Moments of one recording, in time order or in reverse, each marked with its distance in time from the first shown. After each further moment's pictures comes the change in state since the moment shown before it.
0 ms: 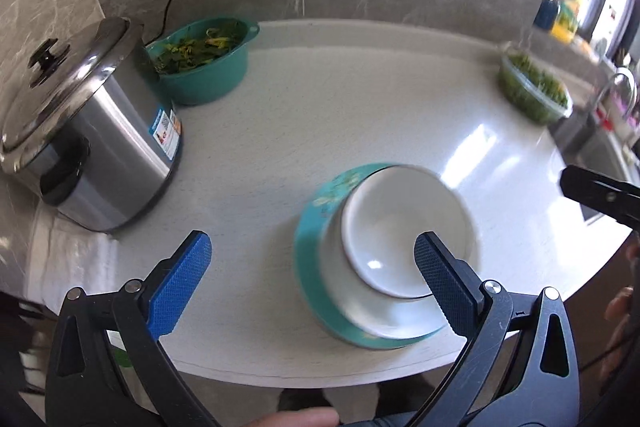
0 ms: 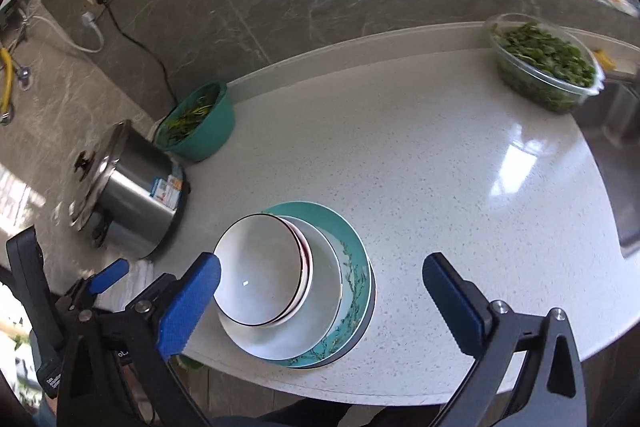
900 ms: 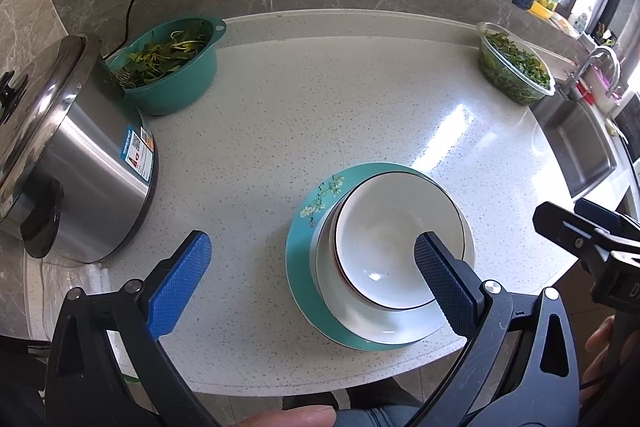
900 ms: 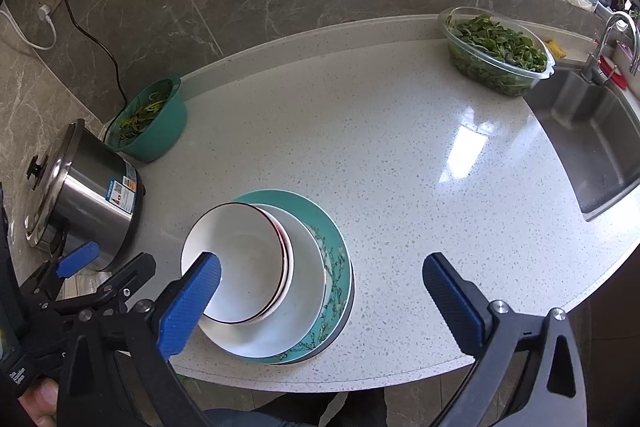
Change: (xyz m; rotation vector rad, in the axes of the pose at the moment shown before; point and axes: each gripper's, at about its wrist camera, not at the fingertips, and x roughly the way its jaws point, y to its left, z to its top) left arm 0.010 -0.003 0.026 0.070 0.047 -0.069; right arm 0.006 0.022 -0.012 0.052 0.018 -0.214
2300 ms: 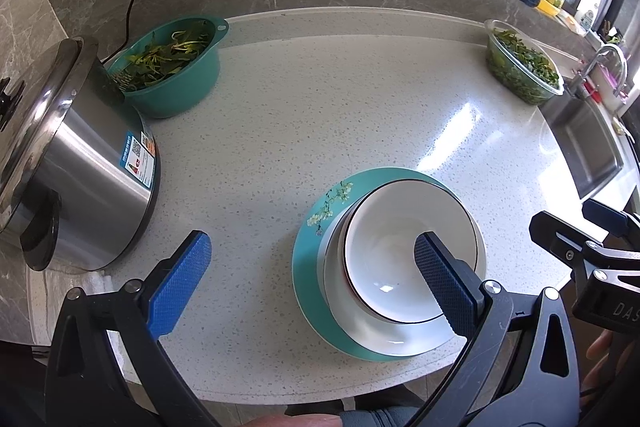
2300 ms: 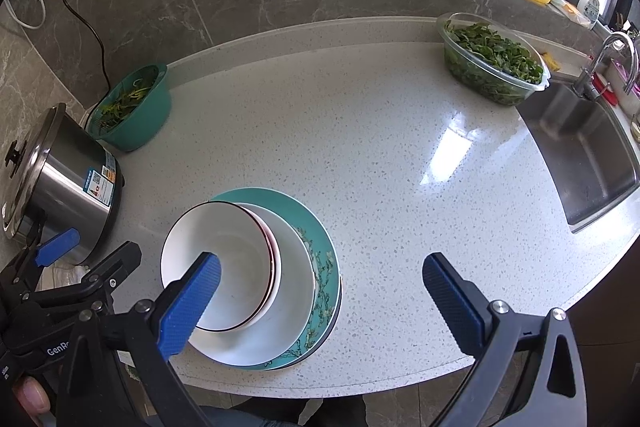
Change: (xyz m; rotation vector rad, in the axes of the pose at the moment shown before) left arm 0.011 -0.004 0.004 -0.011 0.007 0.027; right arm 0.012 0.010 0.006 -0.047 0.015 -0.079
